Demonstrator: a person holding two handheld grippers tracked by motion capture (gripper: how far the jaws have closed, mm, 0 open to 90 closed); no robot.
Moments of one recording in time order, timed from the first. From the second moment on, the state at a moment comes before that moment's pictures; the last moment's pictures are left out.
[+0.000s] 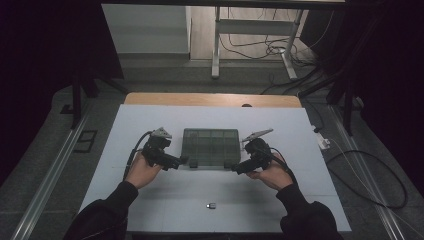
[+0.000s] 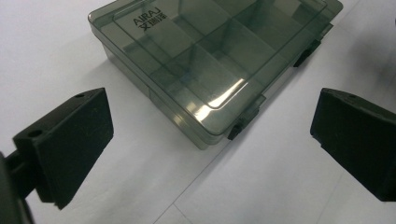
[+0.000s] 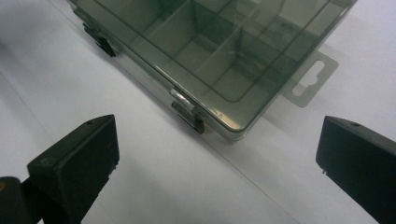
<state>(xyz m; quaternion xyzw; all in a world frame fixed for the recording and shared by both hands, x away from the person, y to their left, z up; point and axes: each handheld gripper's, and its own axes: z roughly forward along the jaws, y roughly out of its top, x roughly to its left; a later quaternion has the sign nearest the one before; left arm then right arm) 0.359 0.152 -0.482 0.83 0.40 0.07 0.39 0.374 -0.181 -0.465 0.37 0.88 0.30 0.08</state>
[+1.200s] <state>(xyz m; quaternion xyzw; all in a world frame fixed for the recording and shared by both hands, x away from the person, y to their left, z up) 0.350 0.144 -0.494 0.83 0.36 0.07 0.41 0.383 -0.194 -0.492 0.36 0.90 0.25 0.06</state>
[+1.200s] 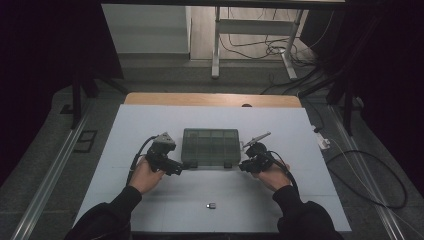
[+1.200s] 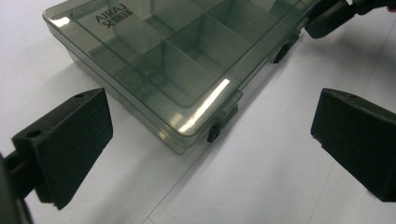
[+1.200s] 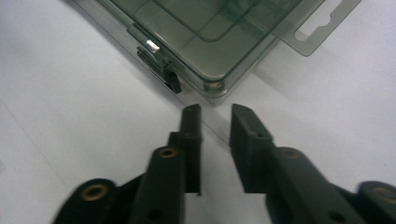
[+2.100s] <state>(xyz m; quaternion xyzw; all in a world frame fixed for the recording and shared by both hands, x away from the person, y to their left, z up) 0.351 0.145 -0.497 0.85 0.38 0.07 0.37 0.384 -0.196 -0.494 0.36 0.89 0.27 0.06</state>
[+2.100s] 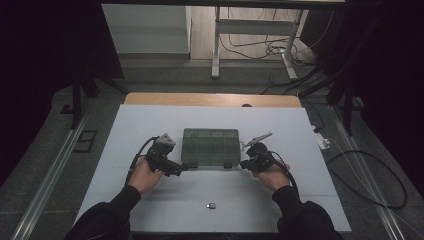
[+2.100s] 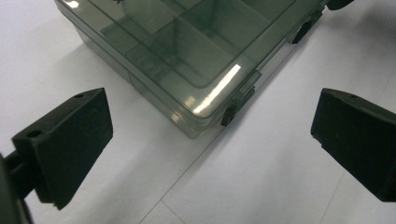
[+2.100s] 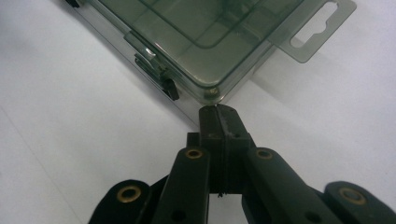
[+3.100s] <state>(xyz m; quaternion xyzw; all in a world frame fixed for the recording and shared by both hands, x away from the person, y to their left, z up) 0.349 0.147 -0.492 0.84 0.37 0.07 0.39 0.374 -0.200 -0.477 0.35 0.88 0.31 0.08</state>
